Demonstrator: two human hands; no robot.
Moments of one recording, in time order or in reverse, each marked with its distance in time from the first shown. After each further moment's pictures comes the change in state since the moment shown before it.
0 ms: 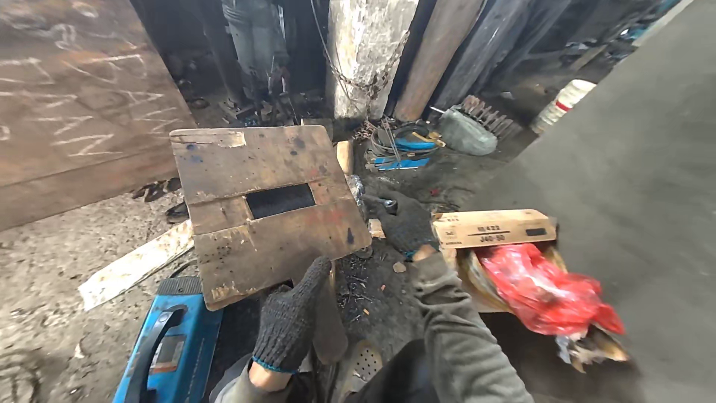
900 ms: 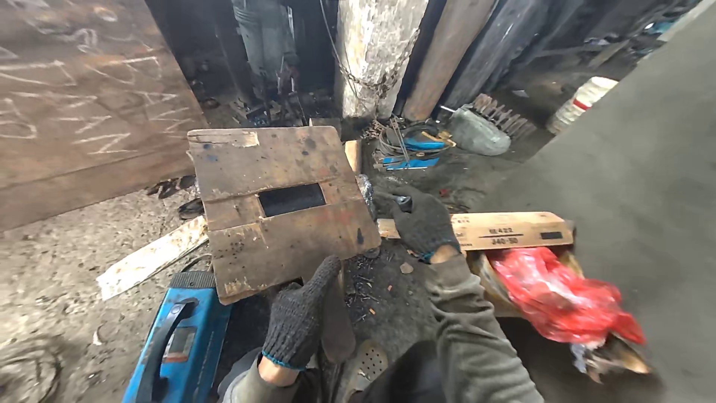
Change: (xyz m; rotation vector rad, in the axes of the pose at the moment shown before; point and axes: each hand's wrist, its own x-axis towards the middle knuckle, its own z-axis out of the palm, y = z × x) left_hand 0.003 -0.002 -0.004 0.020 -0.021 0.010; right_hand 0.001 -0.016 -0.015 -0.085 -0.011 -0.017
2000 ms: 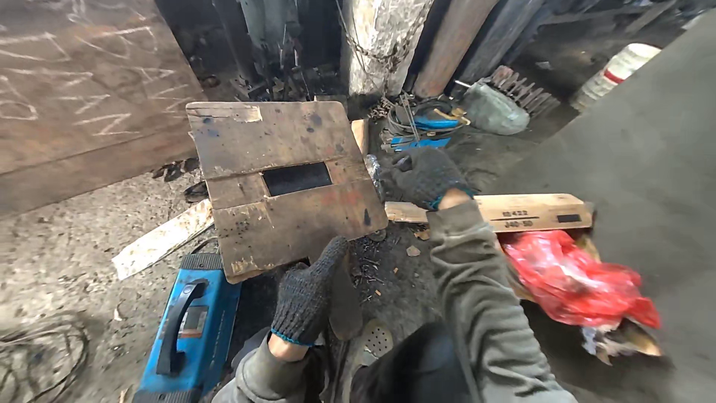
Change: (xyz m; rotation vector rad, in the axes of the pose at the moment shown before) left_hand 0.005 -0.002 0.001 0.028 -0.008 0.000; right_hand 0.054 -0.017 -0.016 -0.137 -0.183 -0.032
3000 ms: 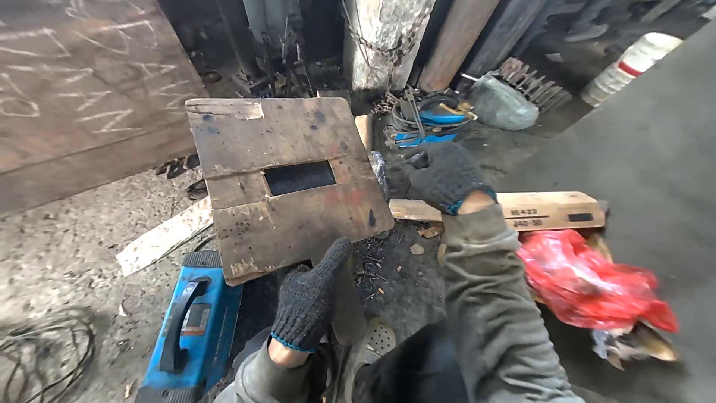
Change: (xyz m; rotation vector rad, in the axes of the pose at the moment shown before) left_hand -0.002 0.001 -0.002 0.020 0.004 -0.001; right_hand -0.010 0.000 -0.009 0.000 0.018 -0.011
